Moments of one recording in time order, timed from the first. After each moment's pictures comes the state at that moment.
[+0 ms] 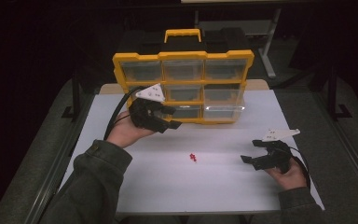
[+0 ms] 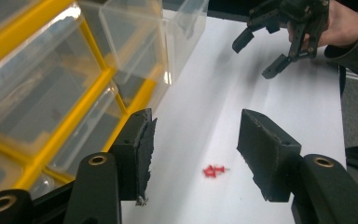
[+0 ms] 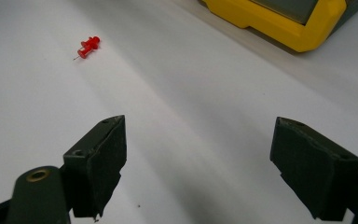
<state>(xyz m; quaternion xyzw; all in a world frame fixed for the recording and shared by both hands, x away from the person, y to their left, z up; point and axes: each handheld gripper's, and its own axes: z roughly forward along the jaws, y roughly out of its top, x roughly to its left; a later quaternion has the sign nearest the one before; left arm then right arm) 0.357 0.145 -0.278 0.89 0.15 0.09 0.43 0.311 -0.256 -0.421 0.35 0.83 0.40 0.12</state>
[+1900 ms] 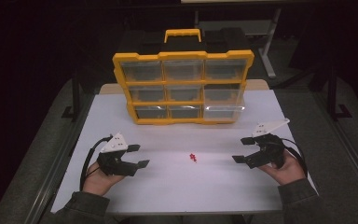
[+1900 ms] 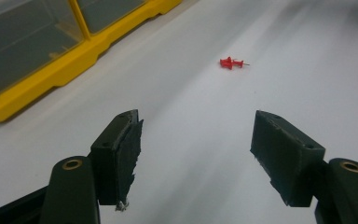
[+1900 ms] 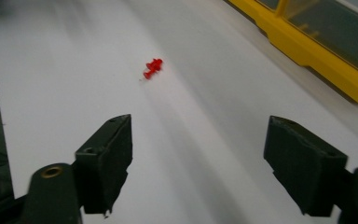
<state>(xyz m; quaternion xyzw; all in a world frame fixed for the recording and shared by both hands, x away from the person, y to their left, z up) 0.285 0.237 -0.384 0.86 0.27 0.13 0.42 0.312 -0.222 -0.377 0.29 0.87 0.39 0.07</state>
